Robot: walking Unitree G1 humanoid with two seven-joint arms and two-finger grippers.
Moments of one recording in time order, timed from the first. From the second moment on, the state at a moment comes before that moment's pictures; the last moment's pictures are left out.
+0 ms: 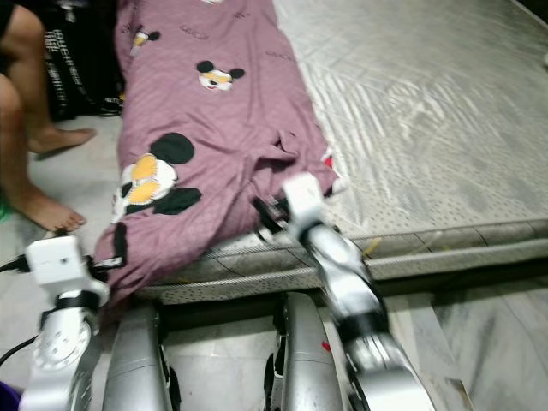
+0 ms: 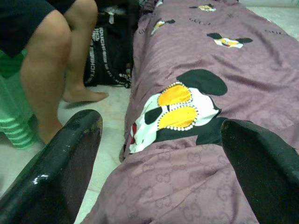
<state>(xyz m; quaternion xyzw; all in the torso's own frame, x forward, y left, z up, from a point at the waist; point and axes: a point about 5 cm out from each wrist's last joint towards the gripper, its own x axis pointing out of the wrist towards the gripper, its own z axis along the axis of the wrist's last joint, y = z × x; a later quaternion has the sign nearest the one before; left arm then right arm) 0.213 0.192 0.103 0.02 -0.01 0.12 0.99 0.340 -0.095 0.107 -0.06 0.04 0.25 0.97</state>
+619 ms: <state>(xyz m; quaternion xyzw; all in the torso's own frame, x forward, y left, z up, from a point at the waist) 0.193 0.197 0.111 0.03 0.00 0.14 0.99 0.370 -0.063 0.132 -0.03 0.01 0.16 0.99</state>
